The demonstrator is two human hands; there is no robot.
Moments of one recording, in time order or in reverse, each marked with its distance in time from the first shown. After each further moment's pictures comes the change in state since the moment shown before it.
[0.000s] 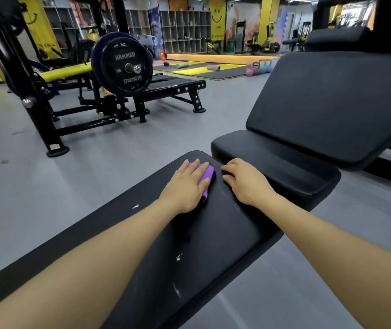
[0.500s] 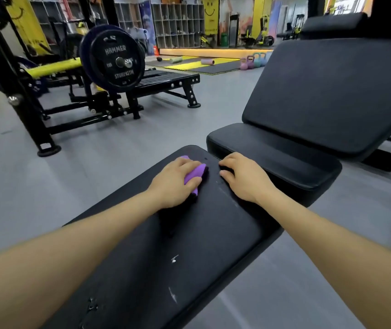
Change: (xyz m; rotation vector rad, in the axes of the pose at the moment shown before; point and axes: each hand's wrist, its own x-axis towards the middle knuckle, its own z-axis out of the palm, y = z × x) left_hand 0.010 -0.026 0.000 -0.069 0.107 0.118; right_hand -0.001 0.003 0.003 0.041 0.026 0.013
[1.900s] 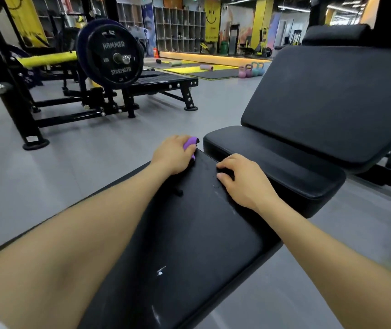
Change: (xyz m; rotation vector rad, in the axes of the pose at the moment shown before) left_hand 0.090 -0.015 0.009 -0.001 0.193 -0.215; right_hand 0.002 0.002 0.004 0.028 0.074 -0.006
